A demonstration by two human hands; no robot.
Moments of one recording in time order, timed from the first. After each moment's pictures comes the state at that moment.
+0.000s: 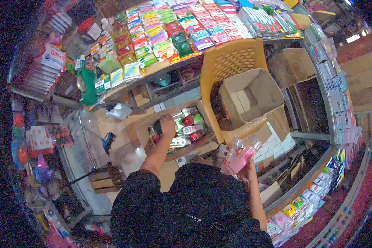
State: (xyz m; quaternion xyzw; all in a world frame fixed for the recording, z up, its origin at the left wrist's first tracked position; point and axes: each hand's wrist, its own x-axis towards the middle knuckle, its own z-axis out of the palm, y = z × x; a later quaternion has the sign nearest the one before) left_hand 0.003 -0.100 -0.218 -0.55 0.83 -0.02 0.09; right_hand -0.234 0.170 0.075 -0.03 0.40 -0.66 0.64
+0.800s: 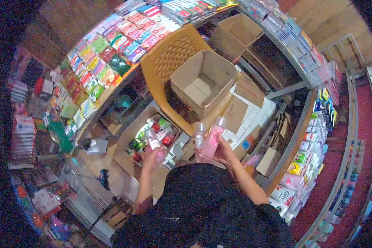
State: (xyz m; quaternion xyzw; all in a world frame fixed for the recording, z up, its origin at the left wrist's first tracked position) left_hand -0.014 -0.007 -0.003 -0.42 0.34 0.83 -0.12; right_hand -0.246 0.186 0.085 0.02 0.36 -0.70 0.62
